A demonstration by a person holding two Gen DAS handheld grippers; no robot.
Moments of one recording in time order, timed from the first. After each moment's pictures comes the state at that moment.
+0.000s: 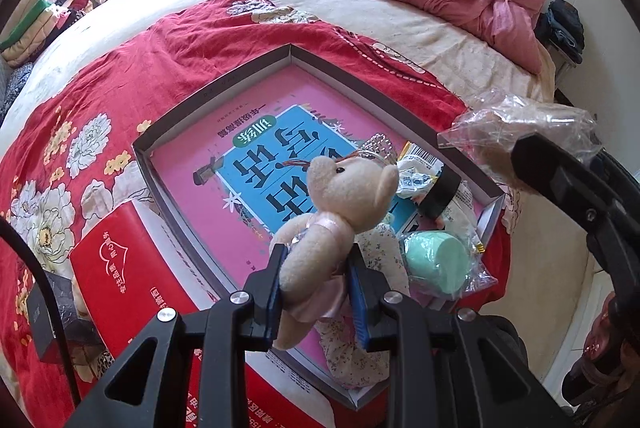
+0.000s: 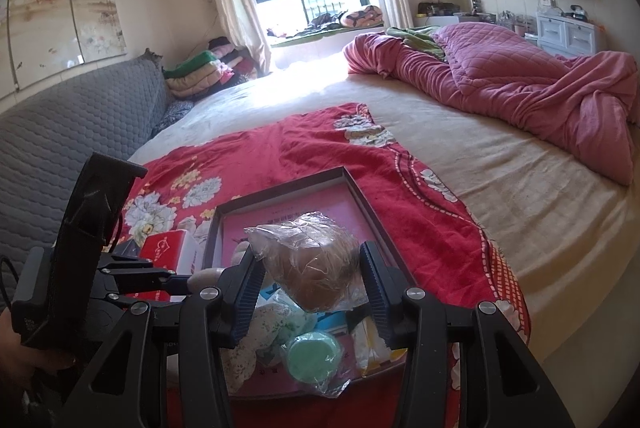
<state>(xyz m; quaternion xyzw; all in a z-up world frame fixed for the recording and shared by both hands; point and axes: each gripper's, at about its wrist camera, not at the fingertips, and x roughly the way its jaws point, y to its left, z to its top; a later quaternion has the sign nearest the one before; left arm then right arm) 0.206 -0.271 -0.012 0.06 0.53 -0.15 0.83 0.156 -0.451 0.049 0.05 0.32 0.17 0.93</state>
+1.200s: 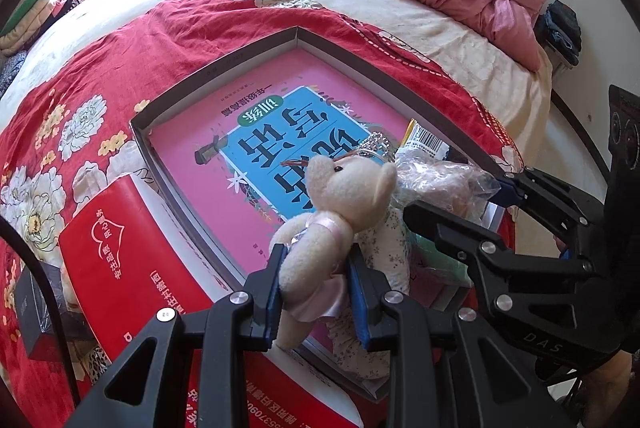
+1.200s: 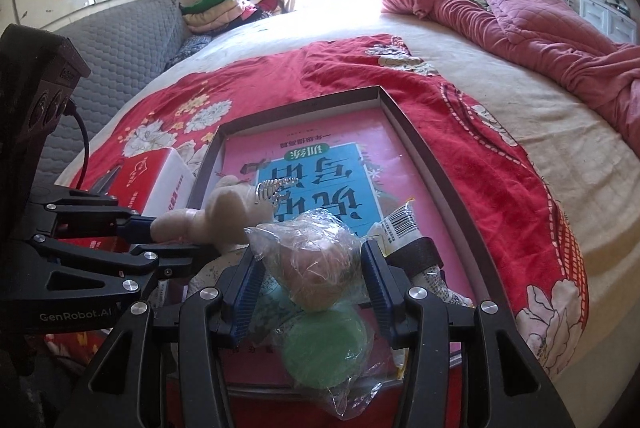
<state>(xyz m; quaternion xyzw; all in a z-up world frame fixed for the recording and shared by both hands) 0.205 -0.255 -0.024 0.05 0.54 -0.16 0.83 0.190 -0.420 -0.021 0.02 0.40 0.22 0.89</state>
